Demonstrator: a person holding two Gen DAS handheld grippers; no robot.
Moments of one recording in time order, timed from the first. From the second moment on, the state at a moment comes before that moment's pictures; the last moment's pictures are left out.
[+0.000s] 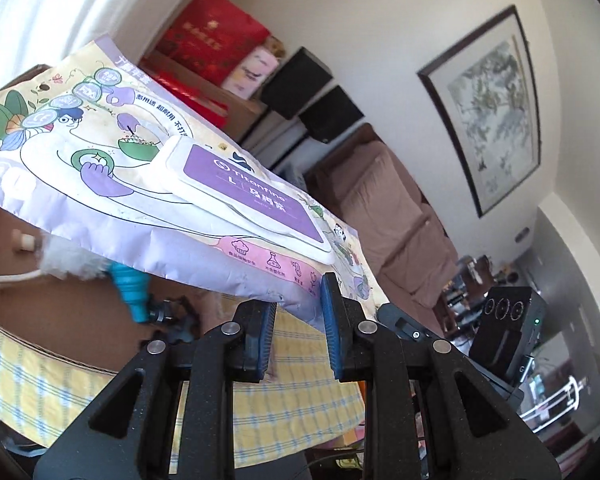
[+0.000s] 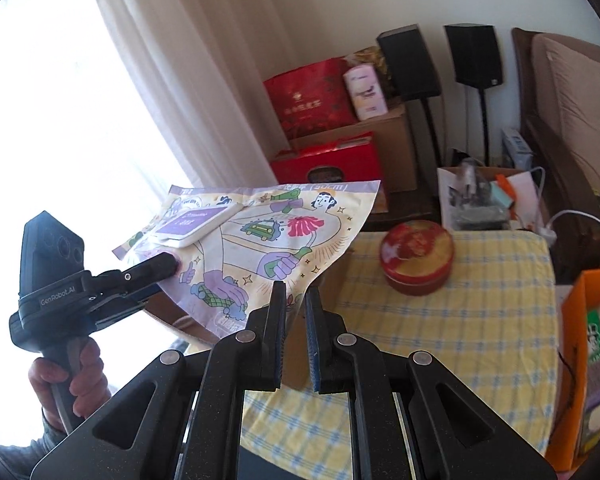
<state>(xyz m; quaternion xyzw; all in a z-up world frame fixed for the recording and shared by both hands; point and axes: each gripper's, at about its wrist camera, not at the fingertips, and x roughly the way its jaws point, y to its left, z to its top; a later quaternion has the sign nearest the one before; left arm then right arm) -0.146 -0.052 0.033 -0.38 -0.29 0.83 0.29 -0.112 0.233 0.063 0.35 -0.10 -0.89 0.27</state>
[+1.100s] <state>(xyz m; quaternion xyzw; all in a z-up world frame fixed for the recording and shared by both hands) -0.246 -0.105 -0.027 -0.49 -0.28 0.80 0.21 -0.206 0.137 0.008 0.43 -0.06 -0.86 0.26</state>
